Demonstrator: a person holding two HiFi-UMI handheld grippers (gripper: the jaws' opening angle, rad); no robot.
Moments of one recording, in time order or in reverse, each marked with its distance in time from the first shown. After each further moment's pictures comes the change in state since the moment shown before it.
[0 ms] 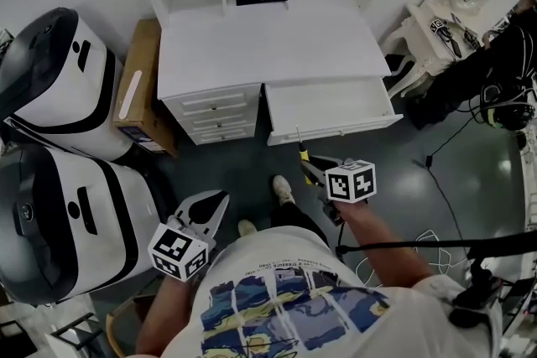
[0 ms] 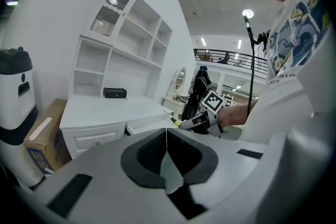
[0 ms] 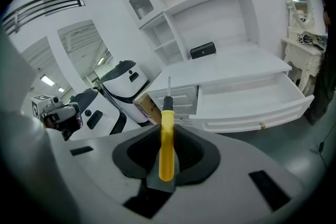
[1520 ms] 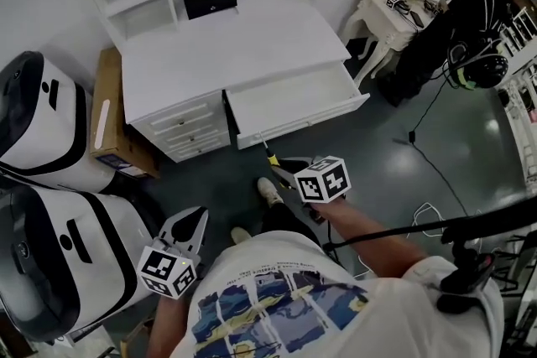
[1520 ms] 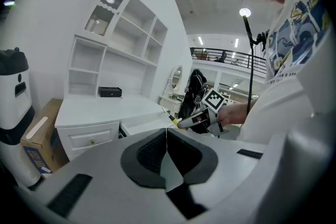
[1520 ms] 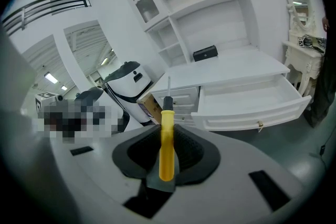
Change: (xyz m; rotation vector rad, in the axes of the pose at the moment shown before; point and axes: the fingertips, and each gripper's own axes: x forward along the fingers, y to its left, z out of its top) left arm -0.004 -0.022 -0.011 0.017 0.014 -0.026; right arm -0.016 0.014 -0.017 -0.035 -0.031 0.015
